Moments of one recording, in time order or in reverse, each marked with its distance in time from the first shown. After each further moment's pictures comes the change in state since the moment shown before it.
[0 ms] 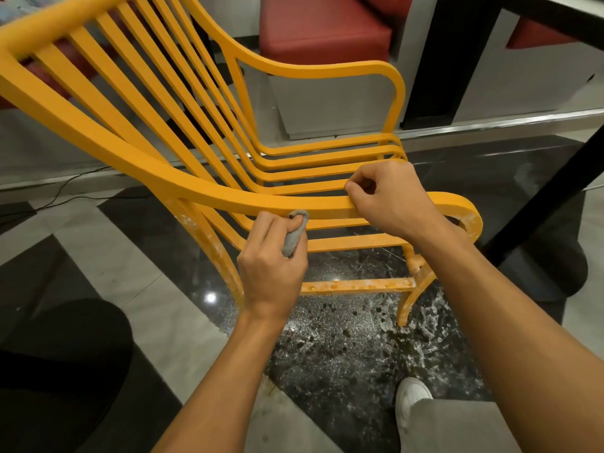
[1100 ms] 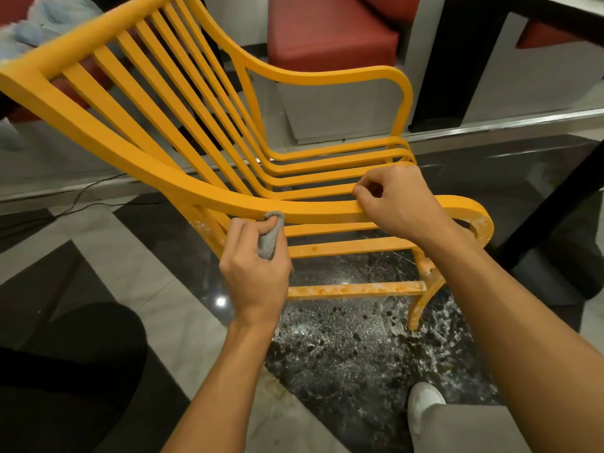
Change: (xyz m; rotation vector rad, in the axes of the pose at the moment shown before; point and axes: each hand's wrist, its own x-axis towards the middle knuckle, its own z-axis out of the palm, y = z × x) left_hand 0.006 -0.010 -0.024 0.030 0.141 -0.165; right_hand 0.002 -0.002 0.002 -0.006 -0.026 0.021
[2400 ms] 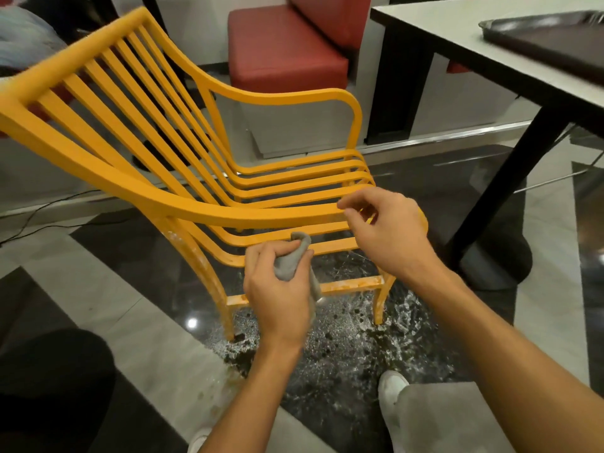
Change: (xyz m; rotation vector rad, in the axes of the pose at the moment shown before) left_hand -0.041 0.086 -0.003 -0.331 -0.179 -0.318; right_hand -0.083 -0.017 -0.040 0.143 0.194 0.087
